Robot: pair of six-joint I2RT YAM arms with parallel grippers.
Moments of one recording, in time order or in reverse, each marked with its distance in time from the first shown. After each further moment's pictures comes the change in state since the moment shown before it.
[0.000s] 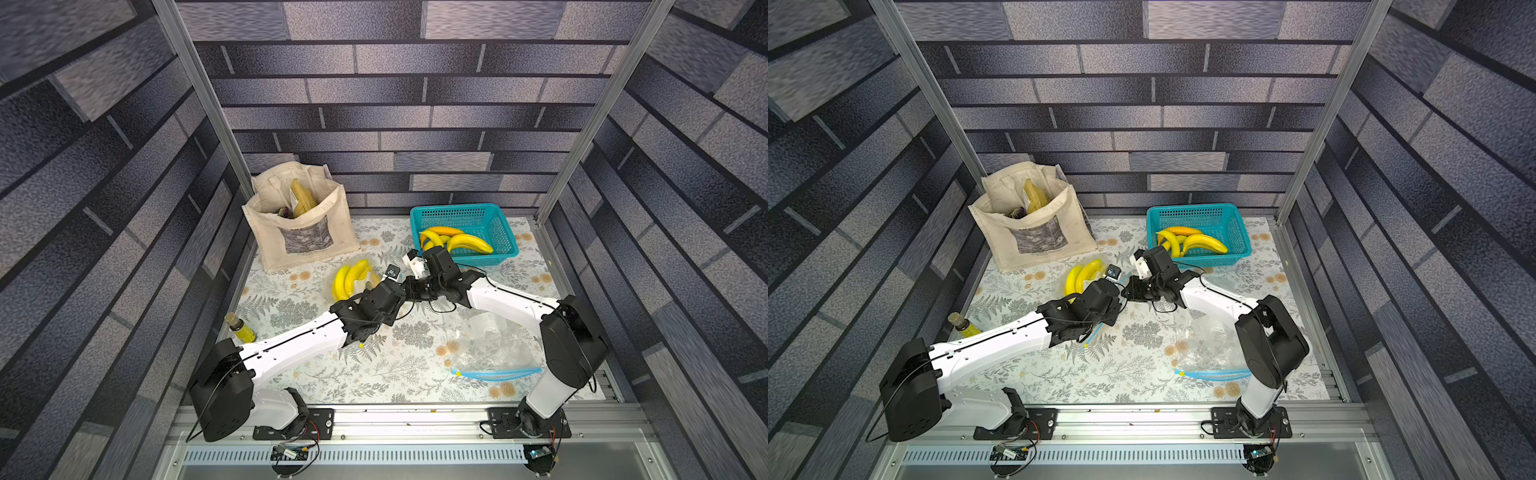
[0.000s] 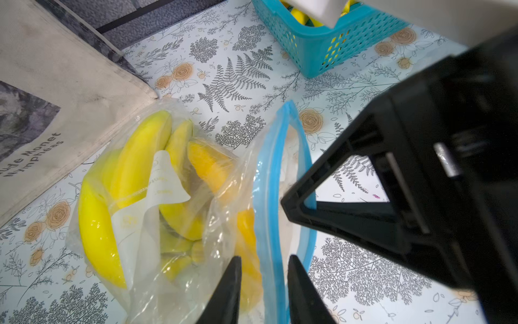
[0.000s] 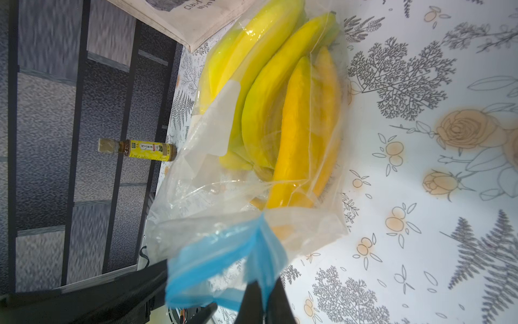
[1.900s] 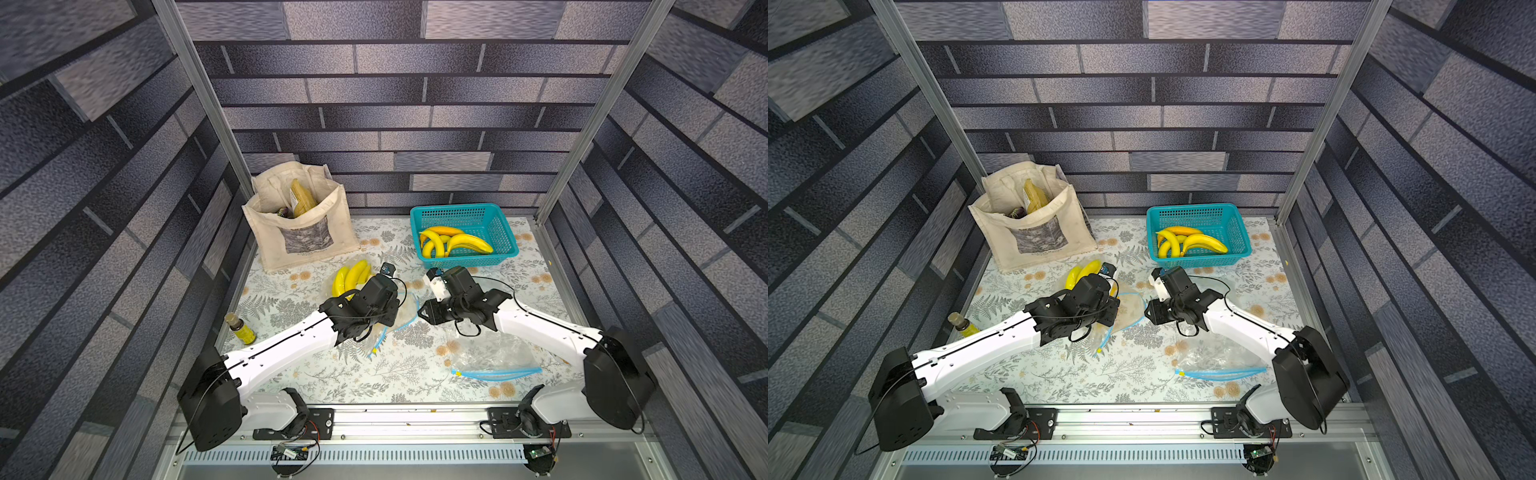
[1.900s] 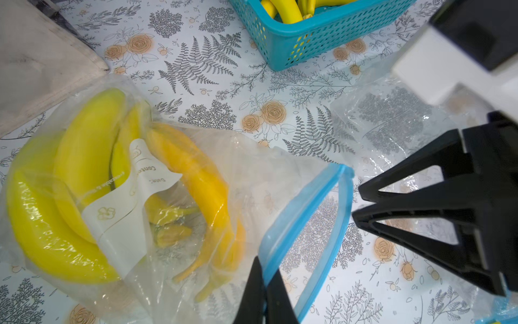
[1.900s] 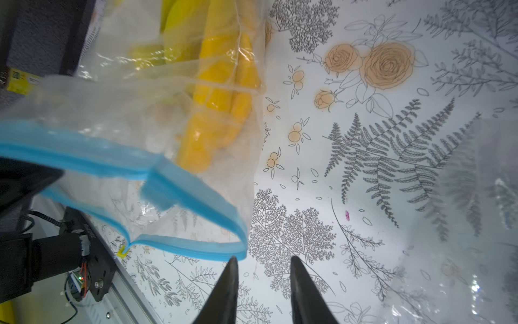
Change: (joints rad) left arm 0.032 -0.060 0.019 -0.053 0.213 -0.106; right arm -0.008 -0.328 -0.259 -0.159 0.200 -0.221
